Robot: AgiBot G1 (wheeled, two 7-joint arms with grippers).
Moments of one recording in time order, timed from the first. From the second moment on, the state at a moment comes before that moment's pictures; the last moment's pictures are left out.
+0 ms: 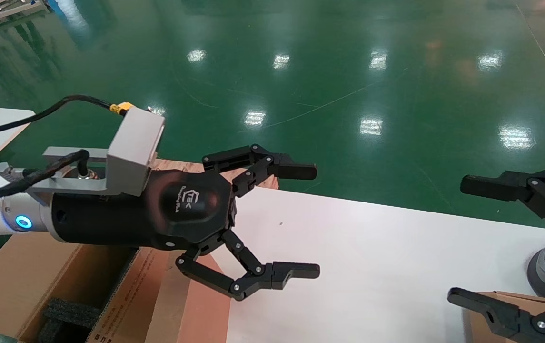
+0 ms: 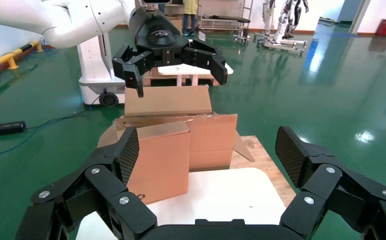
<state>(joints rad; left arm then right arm) -1.07 0.61 0.28 -1.28 0.73 1.50 -0.19 1.07 -0.61 -0.28 1.28 -0.73 -1.50 0.19</state>
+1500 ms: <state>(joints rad) -1.32 0.53 0.45 -1.33 0.99 1.49 -0.39 1.07 -0.61 -0.28 1.28 -0.73 -1.50 0.19</state>
